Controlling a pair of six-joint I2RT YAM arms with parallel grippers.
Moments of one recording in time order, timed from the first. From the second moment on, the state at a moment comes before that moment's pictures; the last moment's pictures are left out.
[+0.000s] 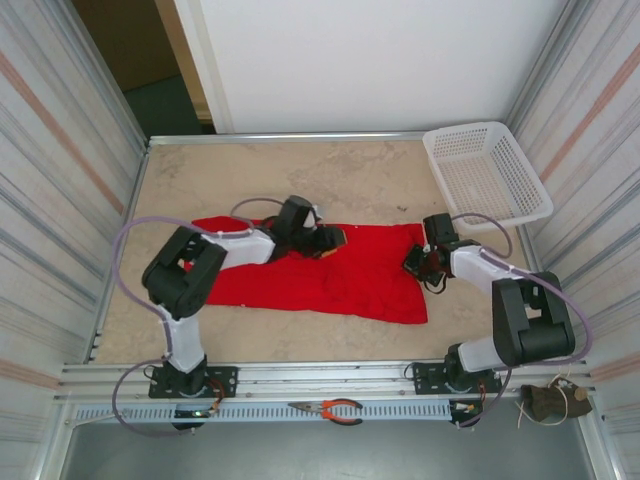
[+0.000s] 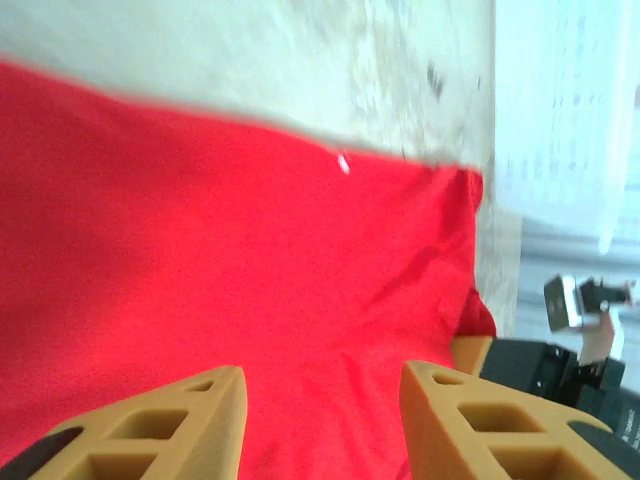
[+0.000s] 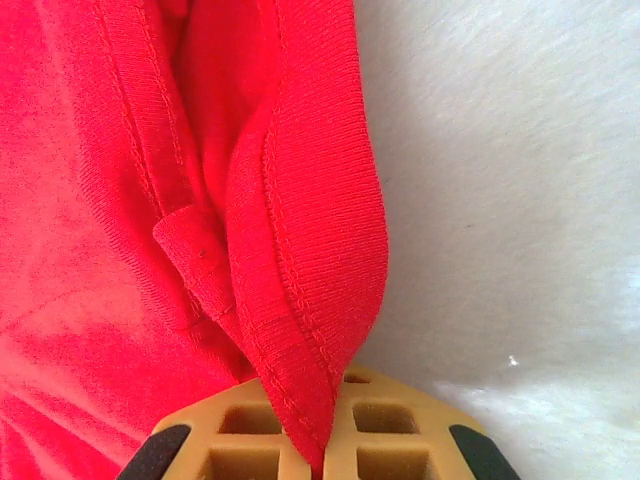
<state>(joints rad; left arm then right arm) -0.51 1.77 1.01 0.06 0.48 -0.89 0.13 1.38 0.66 -0.44 -0.18 0.74</state>
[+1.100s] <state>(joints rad) -0.39 1.60 0.75 0.00 0.42 -0.81 -0.03 1.26 0.88 -0.76 -0.18 0.59</state>
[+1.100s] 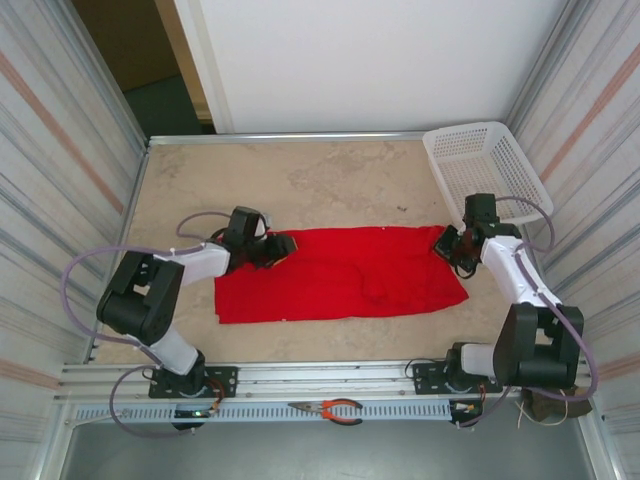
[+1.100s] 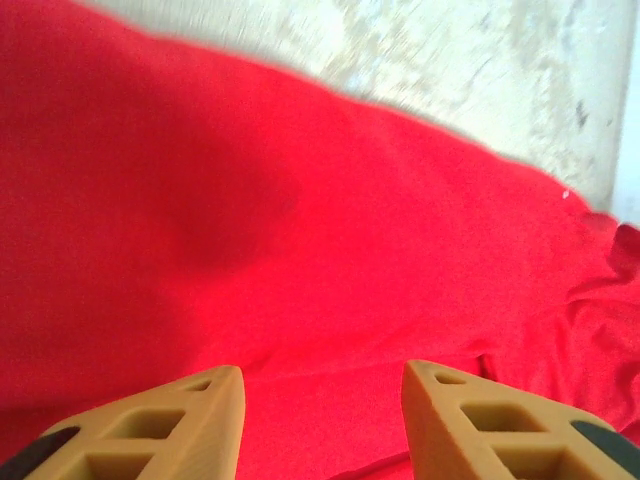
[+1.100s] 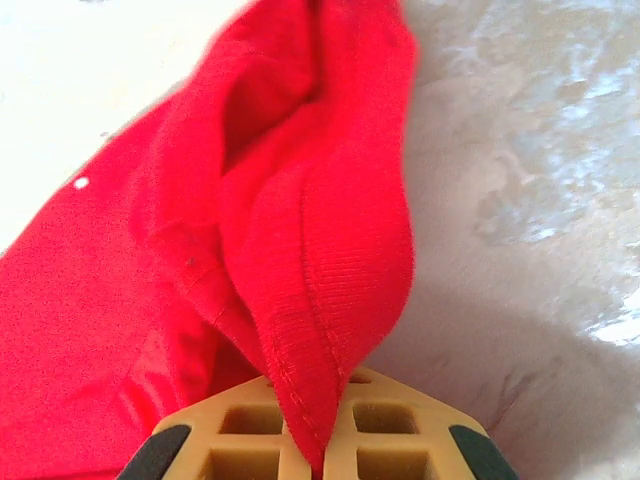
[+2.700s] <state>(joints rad) 0.15 1.55 0.94 -0.22 0.72 -0.70 1.08 1.96 1.96 -1.06 0.24 0.96</state>
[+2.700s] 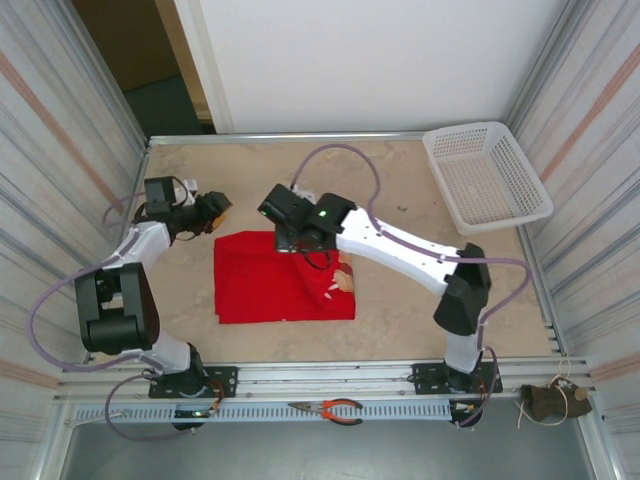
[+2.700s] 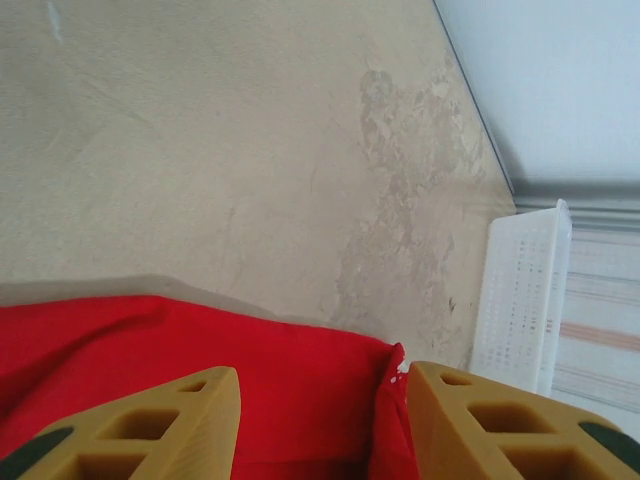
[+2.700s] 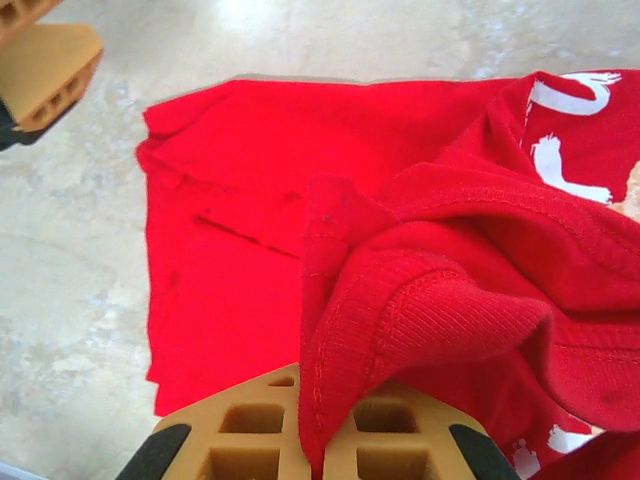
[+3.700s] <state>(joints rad) 0.32 1.68 1.07 -0.29 0.76 -0.68 1.09 2.12 2.09 -0.96 0.02 0.80</state>
